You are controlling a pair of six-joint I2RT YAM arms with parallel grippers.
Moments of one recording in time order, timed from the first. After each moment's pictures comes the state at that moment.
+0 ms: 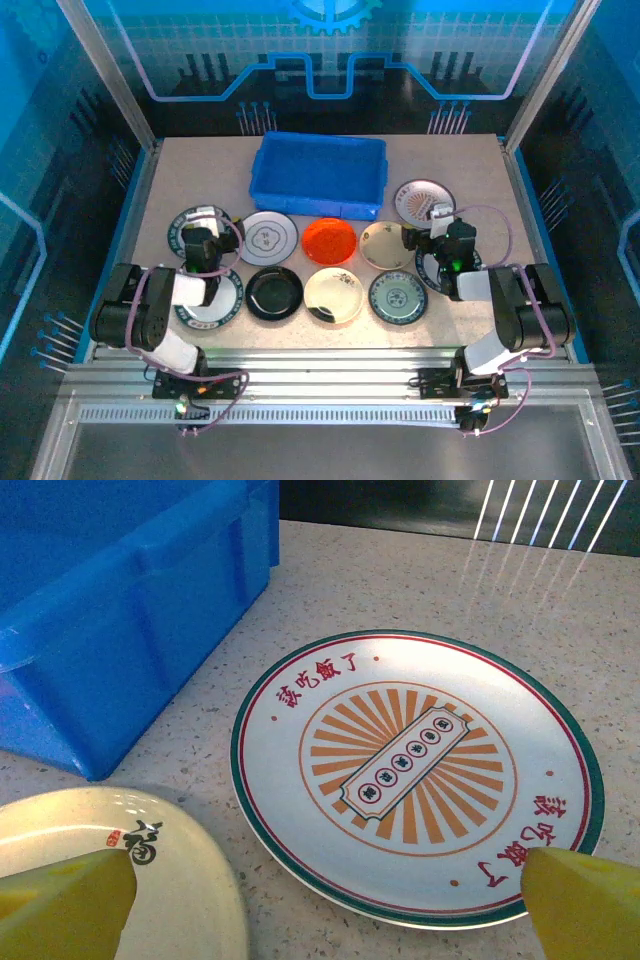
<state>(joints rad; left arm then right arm) -0.03 1.56 0.35 0.88 -0.18 -0.14 0.06 1.54 0.40 0.76 -0.08 -0.07</state>
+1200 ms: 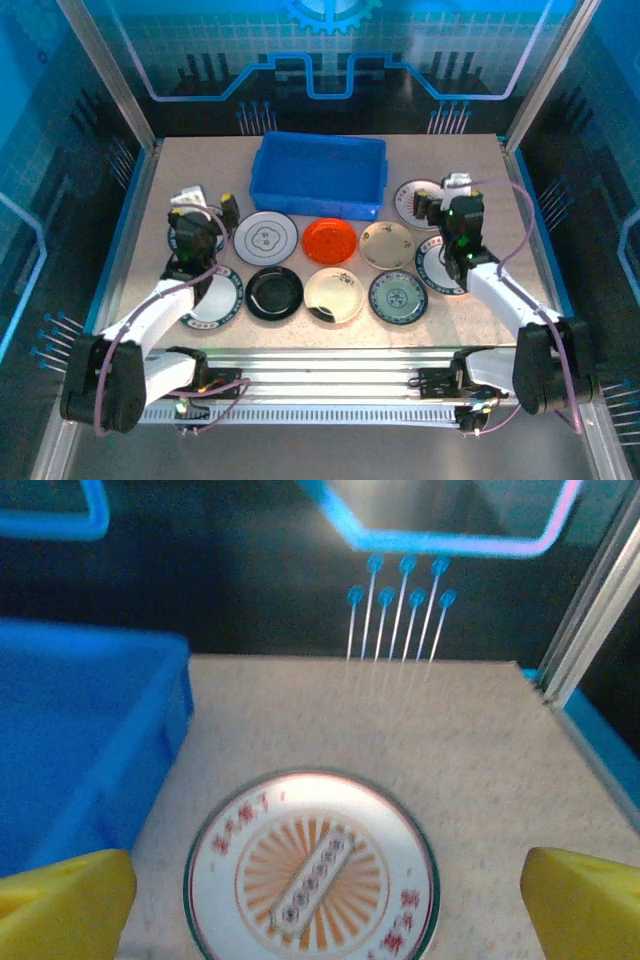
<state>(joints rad) -0.12 1.11 0.56 0.32 -0.37 -0.26 0.16 1.21 0.68 0.25 0.26 0.04</state>
